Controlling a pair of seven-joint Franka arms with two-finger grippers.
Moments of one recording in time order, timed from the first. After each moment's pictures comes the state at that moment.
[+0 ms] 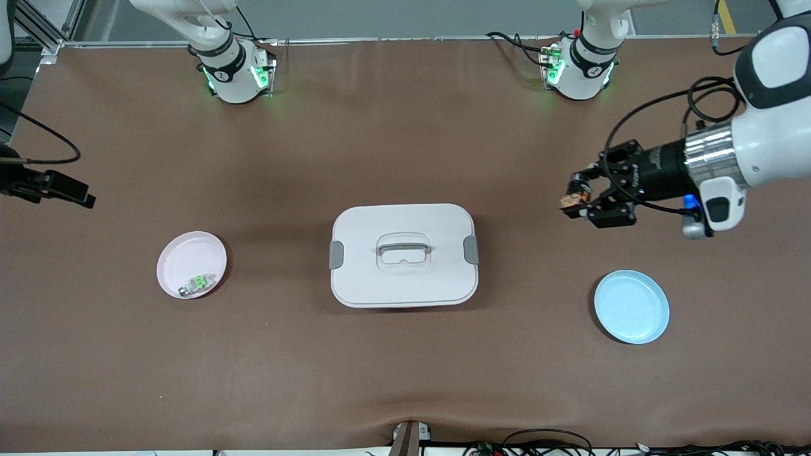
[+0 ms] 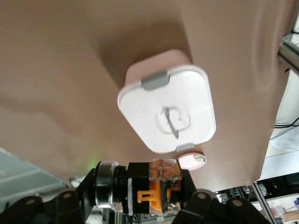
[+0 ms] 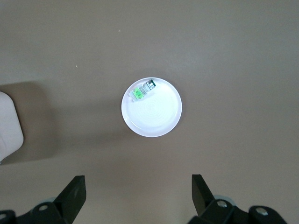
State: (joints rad) left arm 0.14 0.18 -0.36 -1.54 -0.62 1.70 -1.36; right arm -0.01 0.16 -0.06 -1.44 0.02 1.54 0.04
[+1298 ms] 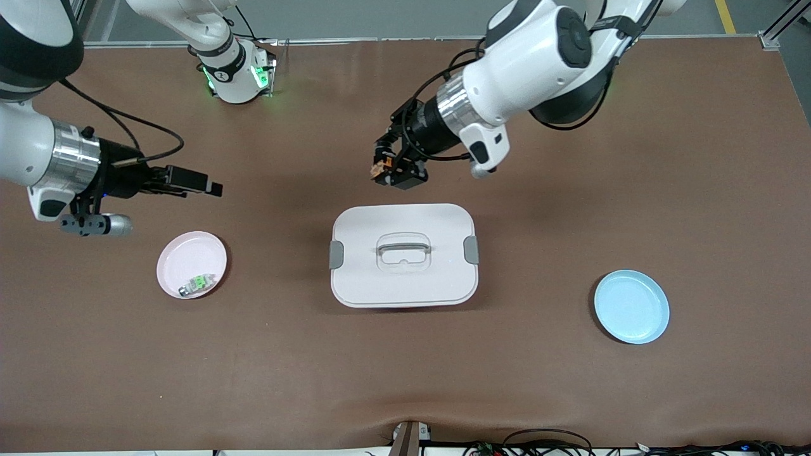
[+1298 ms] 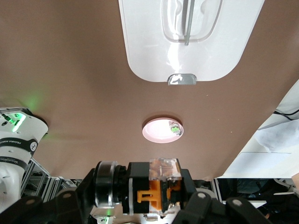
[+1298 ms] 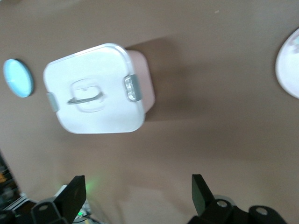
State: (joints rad) left arm -0.37 0.30 -0.42 -1.53 -0.51 2.28 -2.06; right arm 0.15 0.17 -0.05 -1.49 0.55 1.54 0.24
